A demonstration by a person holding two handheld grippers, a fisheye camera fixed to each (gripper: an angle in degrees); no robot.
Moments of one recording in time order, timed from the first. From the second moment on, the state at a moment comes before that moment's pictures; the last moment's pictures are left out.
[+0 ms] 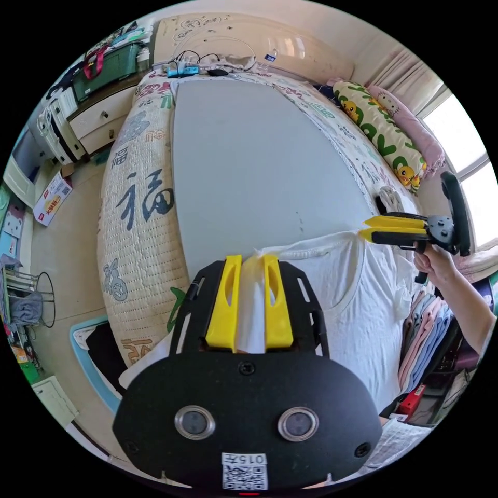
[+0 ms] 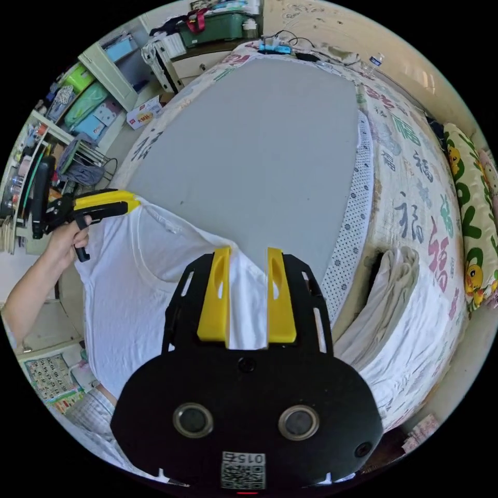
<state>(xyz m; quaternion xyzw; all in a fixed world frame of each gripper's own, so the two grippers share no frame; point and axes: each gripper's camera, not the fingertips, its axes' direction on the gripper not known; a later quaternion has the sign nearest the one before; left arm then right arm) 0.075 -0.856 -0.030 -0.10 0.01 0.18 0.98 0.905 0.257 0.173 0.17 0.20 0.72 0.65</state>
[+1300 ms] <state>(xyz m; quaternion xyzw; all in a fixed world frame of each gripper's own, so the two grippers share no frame) 0.353 -0.758 0.174 -0.23 0.21 0.26 0.91 0.606 0.223 0.447 0.11 0.18 0.86 0.46</state>
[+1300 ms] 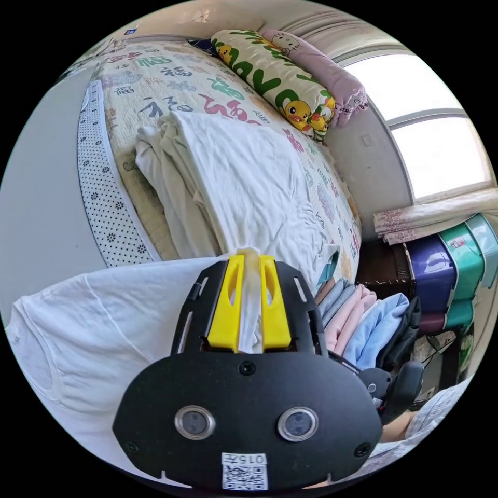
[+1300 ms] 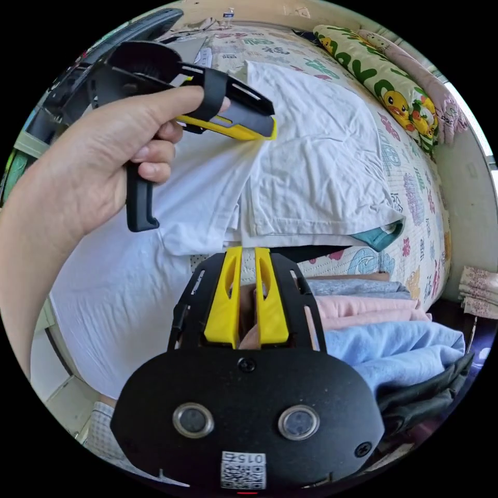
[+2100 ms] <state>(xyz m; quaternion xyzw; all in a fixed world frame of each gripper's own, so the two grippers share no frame) -0.127 -0.485 -0.049 -0.31 0.06 -0.17 0.93 0.456 0.077 0.616 0.11 -0.04 0.86 0.50</state>
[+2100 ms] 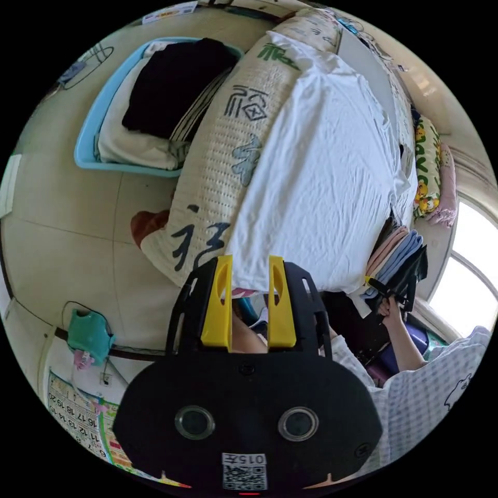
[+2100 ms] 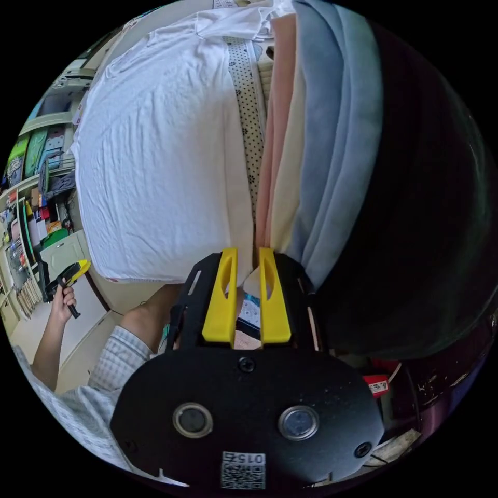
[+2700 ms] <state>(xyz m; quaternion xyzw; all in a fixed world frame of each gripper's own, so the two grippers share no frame) -0.098 -0.452 -0.026 -0.29 0.04 -0.08 0.95 0.472 0.018 0.642 0.04 -0.04 0.85 0.52</state>
